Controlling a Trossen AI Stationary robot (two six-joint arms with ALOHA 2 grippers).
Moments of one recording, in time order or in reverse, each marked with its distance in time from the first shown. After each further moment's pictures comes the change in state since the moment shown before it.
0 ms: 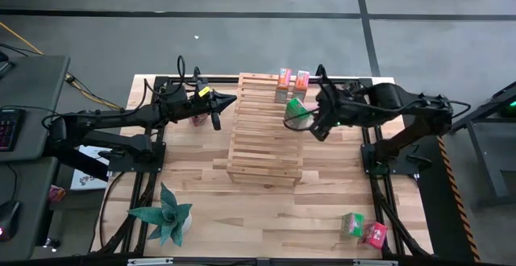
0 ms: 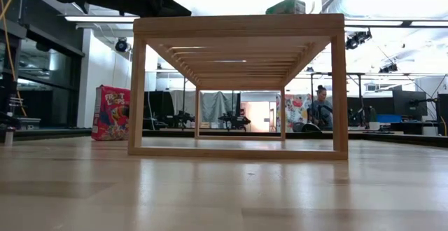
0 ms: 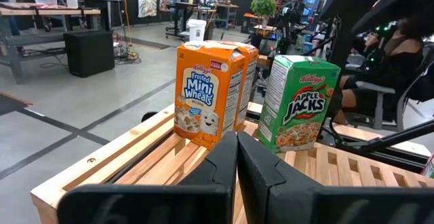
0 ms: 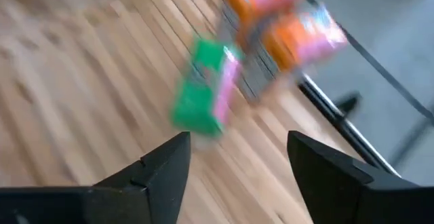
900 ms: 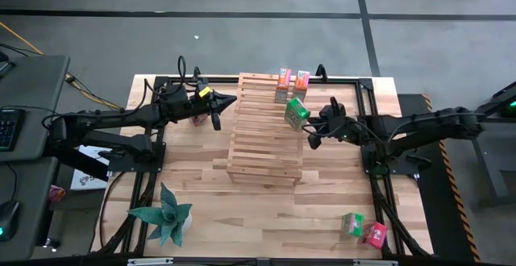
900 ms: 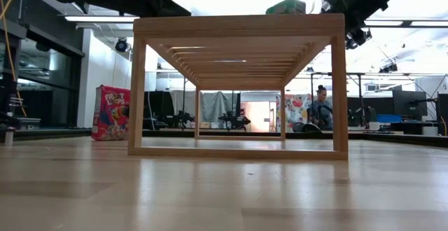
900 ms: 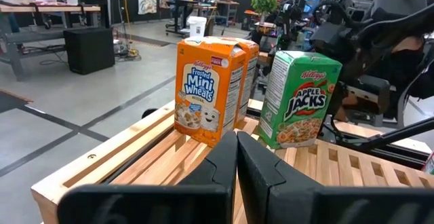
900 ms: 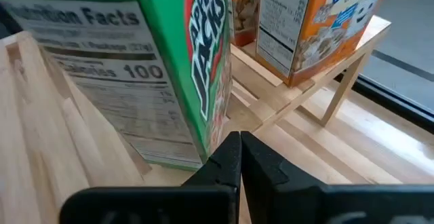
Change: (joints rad) left arm 0.000 0.000 0.000 -0.013 0.000 0.000; right arm -0.089 -0.453 -1.117 1.134 0.004 -0.117
